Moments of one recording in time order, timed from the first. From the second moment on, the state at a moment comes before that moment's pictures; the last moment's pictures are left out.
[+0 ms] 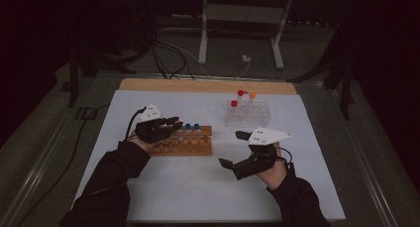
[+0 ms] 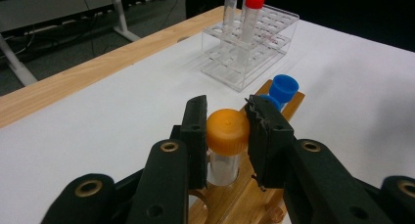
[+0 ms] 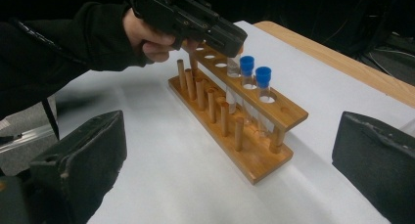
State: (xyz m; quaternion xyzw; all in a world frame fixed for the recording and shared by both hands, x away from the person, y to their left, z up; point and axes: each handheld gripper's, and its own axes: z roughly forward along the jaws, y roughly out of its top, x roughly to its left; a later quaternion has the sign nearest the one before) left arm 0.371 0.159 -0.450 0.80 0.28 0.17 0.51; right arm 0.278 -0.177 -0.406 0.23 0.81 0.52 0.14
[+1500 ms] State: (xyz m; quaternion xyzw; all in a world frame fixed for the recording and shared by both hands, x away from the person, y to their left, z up) left arm 0.294 0.195 -0.435 0.79 0.26 0.13 0.54; right arm 0.332 -0.224 -0.375 0.29 0.77 0.54 0.19
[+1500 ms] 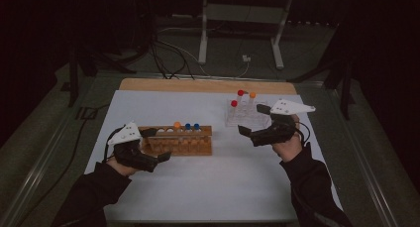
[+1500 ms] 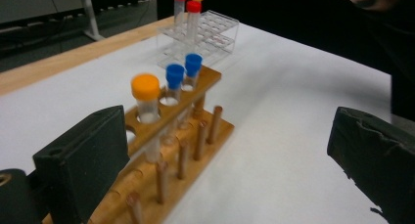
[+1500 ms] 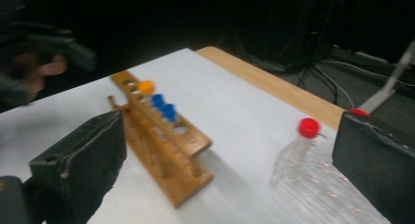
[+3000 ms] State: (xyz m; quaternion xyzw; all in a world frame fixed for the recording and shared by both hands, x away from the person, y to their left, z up) left arm 0.269 0.202 -0.459 0.79 0.26 0.13 0.53; right arm 0.452 -0.254 -0.458 0.45 0.74 0.44 0.23
